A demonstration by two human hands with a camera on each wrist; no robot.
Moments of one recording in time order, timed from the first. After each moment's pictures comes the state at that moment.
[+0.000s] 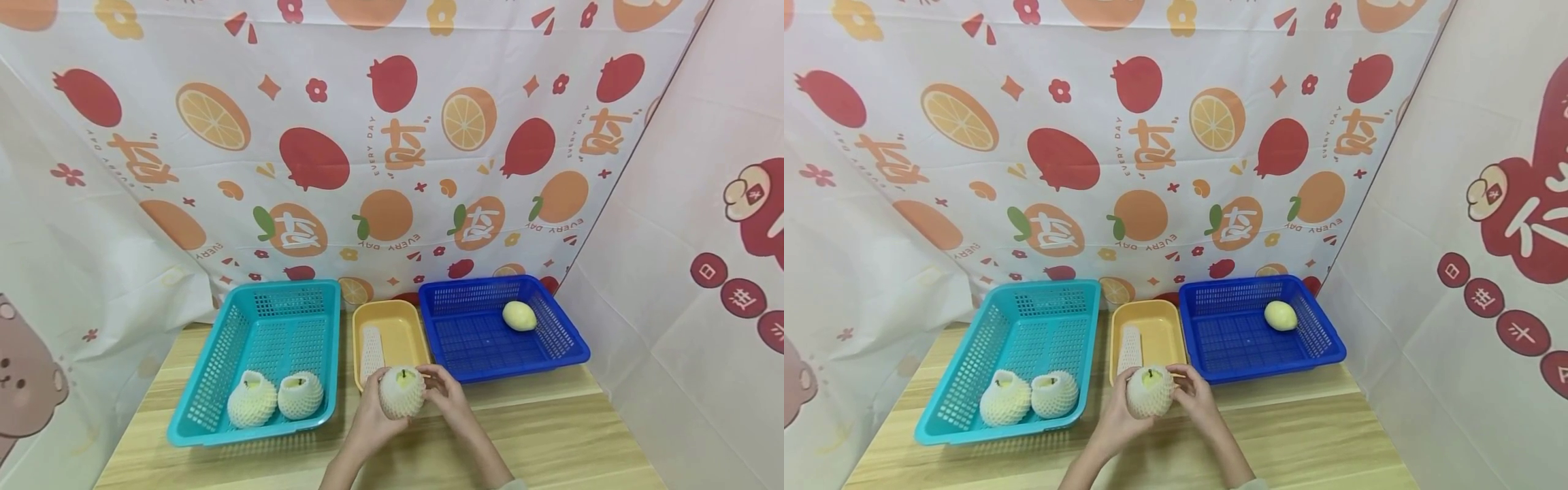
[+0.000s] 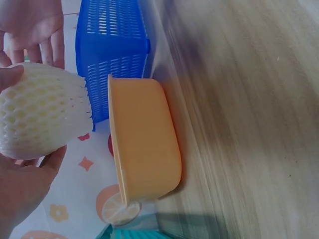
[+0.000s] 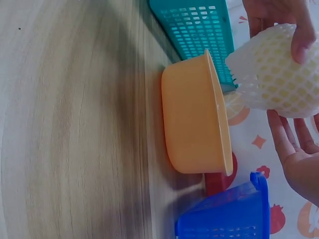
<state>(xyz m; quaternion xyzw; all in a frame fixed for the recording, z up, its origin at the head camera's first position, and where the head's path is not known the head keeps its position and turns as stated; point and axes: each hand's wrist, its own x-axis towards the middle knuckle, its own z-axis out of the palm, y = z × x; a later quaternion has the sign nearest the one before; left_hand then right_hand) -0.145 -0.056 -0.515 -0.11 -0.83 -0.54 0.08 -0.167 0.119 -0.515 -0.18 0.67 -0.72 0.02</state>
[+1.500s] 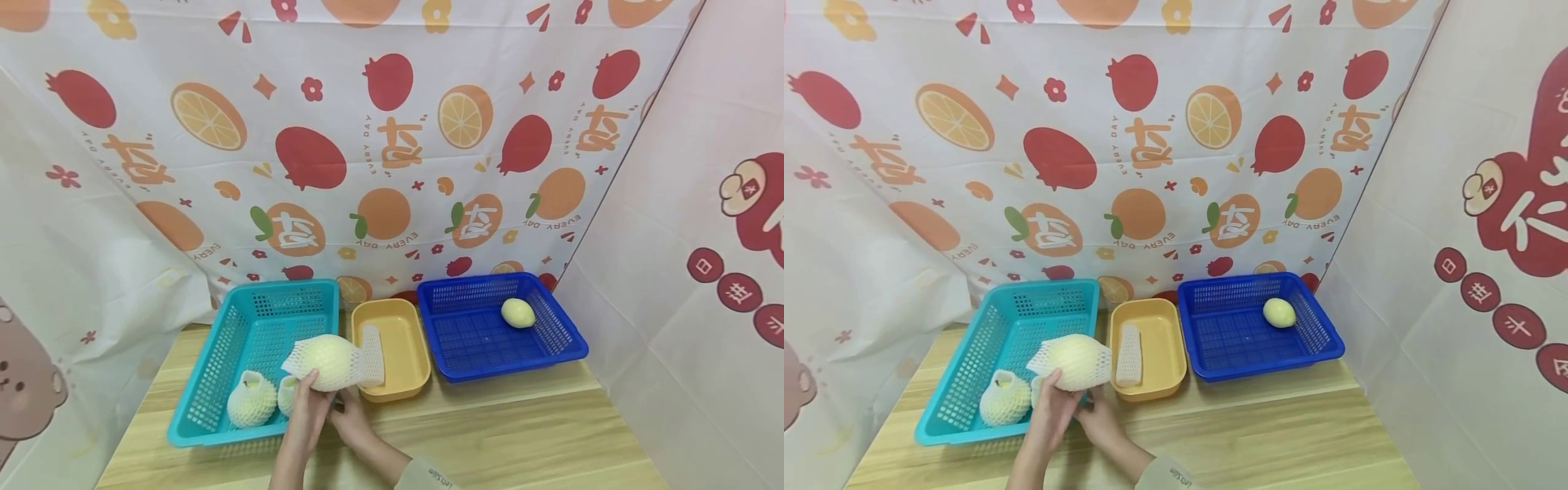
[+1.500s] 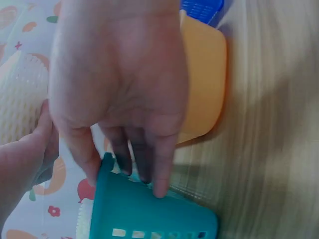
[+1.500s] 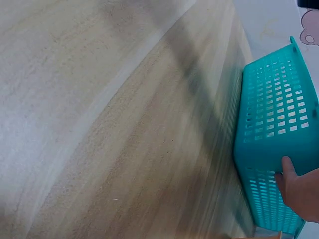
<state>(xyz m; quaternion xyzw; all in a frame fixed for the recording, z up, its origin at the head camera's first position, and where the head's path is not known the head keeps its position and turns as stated) -0.147 -0.138 -0.476 -0.05 -0.50 -0.87 0.00 -0.161 -0.045 -0.553 -0.13 0.71 -0.68 0.11</state>
